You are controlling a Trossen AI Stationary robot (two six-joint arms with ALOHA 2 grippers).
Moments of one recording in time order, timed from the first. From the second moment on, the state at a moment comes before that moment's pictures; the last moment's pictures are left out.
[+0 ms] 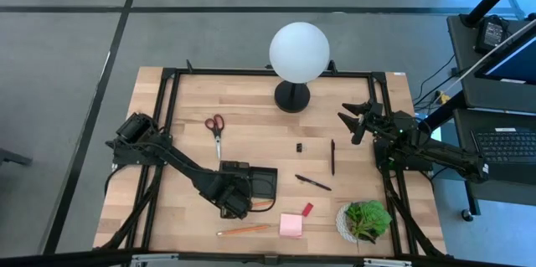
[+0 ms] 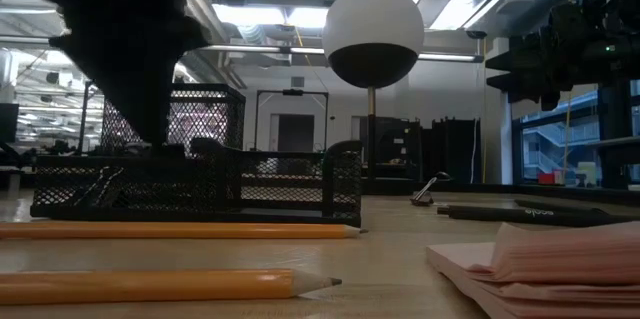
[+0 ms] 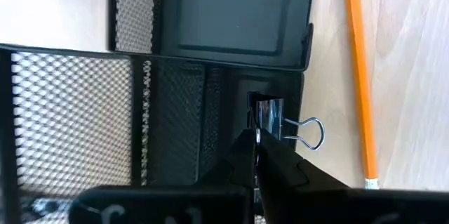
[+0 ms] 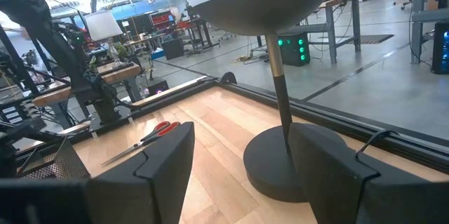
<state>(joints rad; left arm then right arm) -0.53 1.86 1.31 -0.89 -0.31 -0.55 -0.35 0.02 0.01 0.05 0.14 0.25</state>
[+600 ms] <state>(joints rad) -0.53 1.86 1.27 -0.84 -0.31 -0.53 -0.35 0.02 0.01 0.05 0.14 0.25</state>
